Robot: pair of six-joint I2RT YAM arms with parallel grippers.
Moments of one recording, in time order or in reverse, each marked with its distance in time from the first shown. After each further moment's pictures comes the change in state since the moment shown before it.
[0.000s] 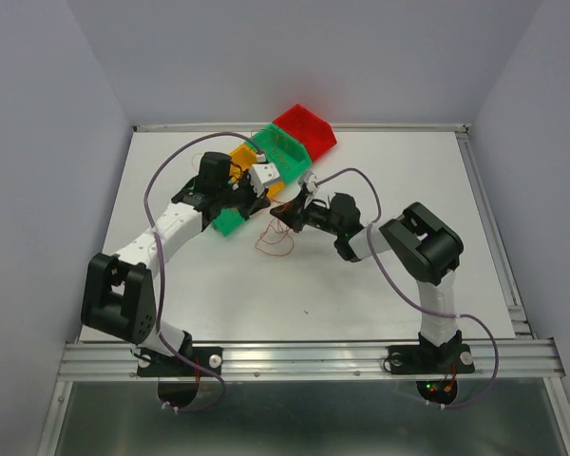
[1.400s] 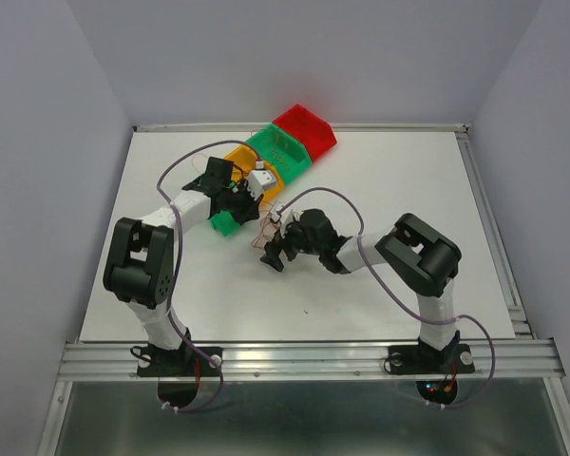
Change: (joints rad) left arm 0.093 0.261 0.064 -0.084 -0.045 0.021; right arm 0.166 -0.060 0.007 -0.509 0.114 -0.221
